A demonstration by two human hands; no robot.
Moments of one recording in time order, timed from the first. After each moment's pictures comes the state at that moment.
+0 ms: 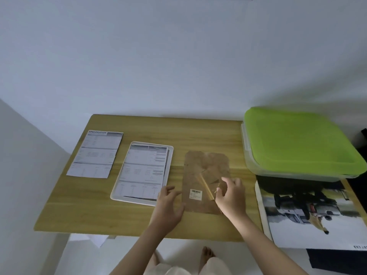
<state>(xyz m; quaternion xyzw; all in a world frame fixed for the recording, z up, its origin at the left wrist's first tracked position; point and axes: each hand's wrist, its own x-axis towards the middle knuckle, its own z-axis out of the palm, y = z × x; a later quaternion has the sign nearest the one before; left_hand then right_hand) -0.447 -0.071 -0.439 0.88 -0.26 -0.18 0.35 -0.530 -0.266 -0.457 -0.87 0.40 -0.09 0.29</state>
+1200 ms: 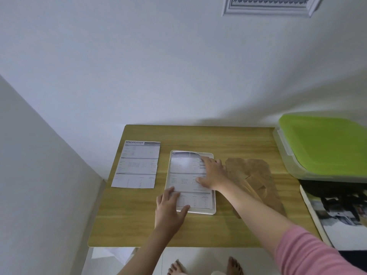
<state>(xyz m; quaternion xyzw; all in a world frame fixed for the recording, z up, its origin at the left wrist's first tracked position) -0.346 0.053 -0.464 0.91 -0.24 -0.14 0.30 -0.349 -0.153 -0.427 -0.94 0.25 0.09 0.21</state>
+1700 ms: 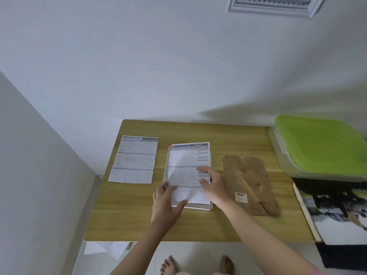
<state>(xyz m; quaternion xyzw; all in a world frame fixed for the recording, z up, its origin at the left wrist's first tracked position) -0.346 0.061 -0.459 0.89 -0.22 -0.15 0.38 -0.394 -0.110 -0.421 -0.78 0.31 -0.09 0.54</state>
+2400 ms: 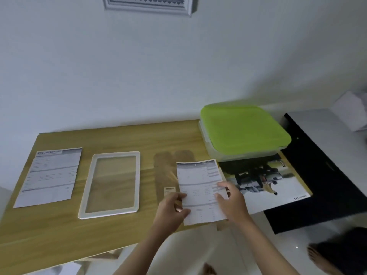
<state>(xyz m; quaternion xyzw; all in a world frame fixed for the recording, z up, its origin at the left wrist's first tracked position) -0.487 -0.098 -0.414 0.78 -0.30 -0.32 0.44 -0.626 -0.252 -0.406 -0.77 0.45 -0.15 0.43</state>
